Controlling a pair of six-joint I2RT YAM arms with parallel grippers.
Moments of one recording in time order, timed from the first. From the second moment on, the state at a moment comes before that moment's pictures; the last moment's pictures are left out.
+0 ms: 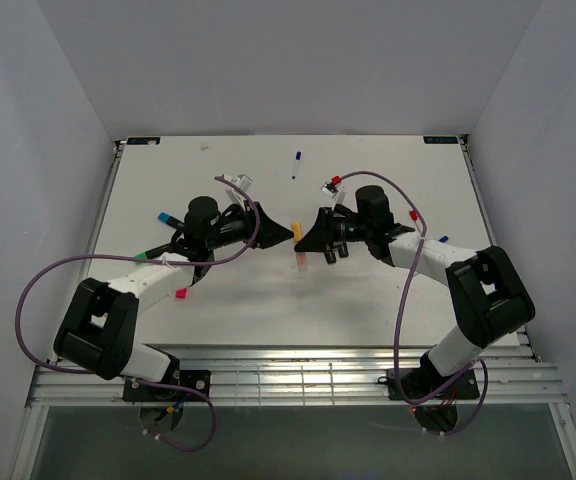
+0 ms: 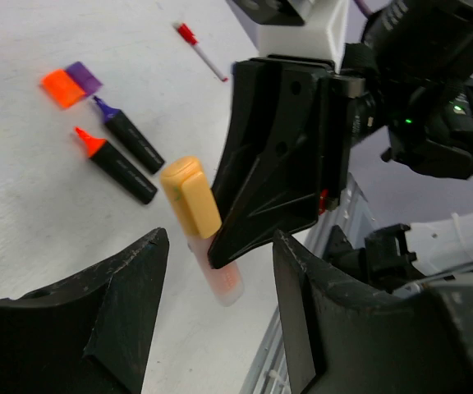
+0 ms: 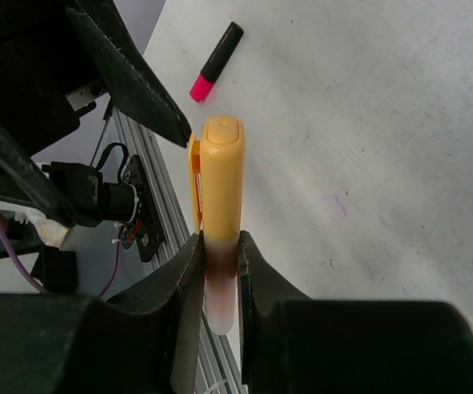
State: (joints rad) left arm -0.42 1.40 0.71 0.50 0.64 -0.63; right arm 0.50 1.59 0.87 0.28 -0.82 0.57
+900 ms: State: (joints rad) left arm -0.43 1.44 0.68 0.64 0.78 -0.70; right arm 0.51 1.51 0.79 0.40 -0.95 0.60
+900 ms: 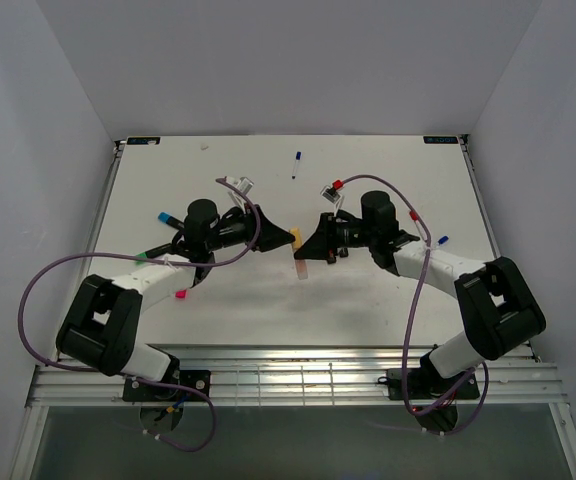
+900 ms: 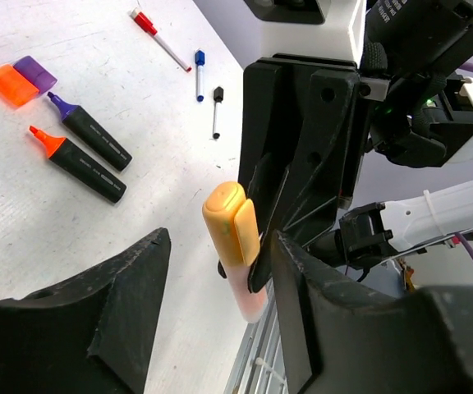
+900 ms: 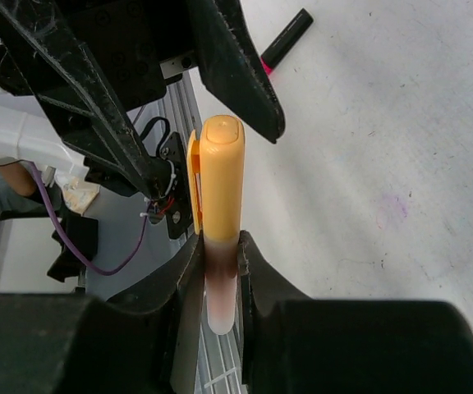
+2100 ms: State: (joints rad) left arm -0.44 1.50 0.65 0.78 0.83 -0.83; right arm 0.56 1.60 0.76 0.62 -0.97 0.72
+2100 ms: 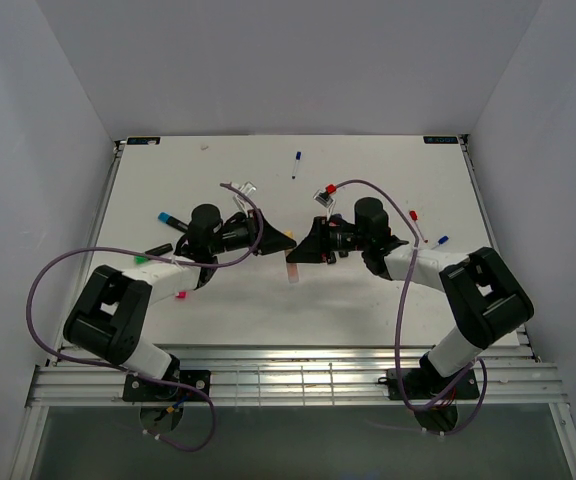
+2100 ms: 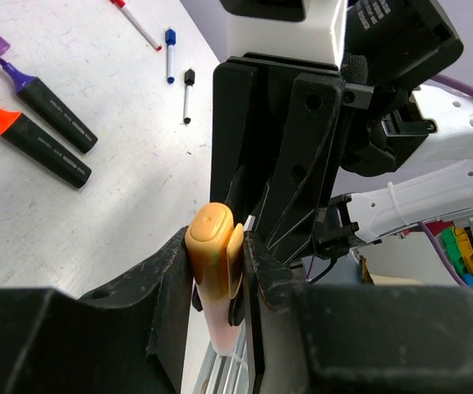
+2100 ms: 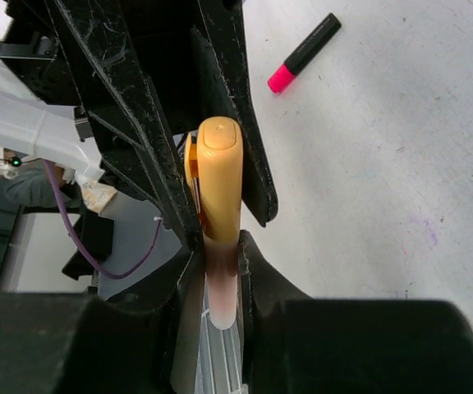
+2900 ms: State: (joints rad) left arm -0.35 1.61 0.63 0.97 0.97 -1.05; right arm 0.67 1.52 0.53 0.91 -0.73 0.82
